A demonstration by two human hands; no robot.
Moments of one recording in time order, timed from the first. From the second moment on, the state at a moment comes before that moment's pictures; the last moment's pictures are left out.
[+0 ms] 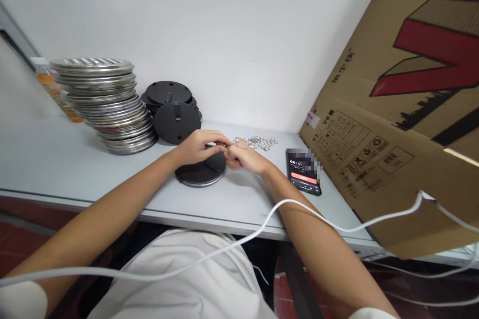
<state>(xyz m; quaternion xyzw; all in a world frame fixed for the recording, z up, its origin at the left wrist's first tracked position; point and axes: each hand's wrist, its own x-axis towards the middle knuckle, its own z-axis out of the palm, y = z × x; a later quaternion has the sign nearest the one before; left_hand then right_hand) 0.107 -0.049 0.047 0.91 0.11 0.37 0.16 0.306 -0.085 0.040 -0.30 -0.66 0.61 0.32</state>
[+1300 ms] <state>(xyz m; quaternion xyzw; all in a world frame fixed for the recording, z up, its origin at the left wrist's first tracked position) 0.103 -0.040 0.040 0.91 0.12 0.38 0.12 0.301 -0.086 0.036 -0.29 -0.67 0.61 0.32</state>
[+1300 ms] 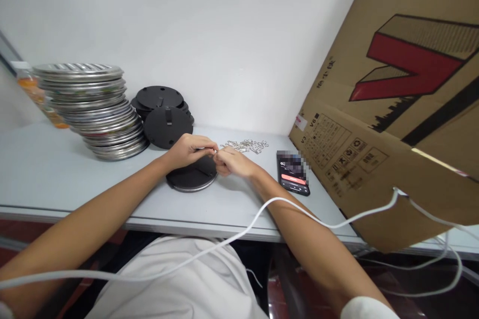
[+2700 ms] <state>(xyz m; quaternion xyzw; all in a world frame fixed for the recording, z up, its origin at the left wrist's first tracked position) 0.102 -0.050 0.054 0.86 0.15 0.40 0.29 0.311 -0.083 0.036 -0.19 -0.57 0.76 0.26</state>
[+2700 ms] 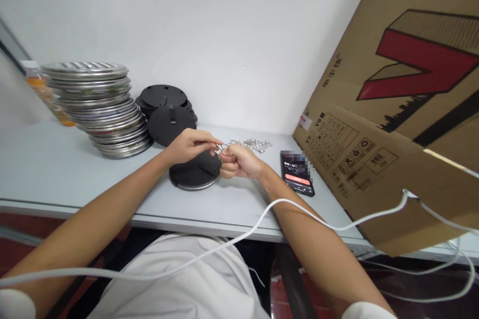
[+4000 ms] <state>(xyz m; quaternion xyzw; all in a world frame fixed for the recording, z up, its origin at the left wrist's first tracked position) 0.101 -0.044 0.047 0.87 0.20 0.44 0.08 0.295 -0.077 0.034 -0.36 -0.61 0.52 0.49</state>
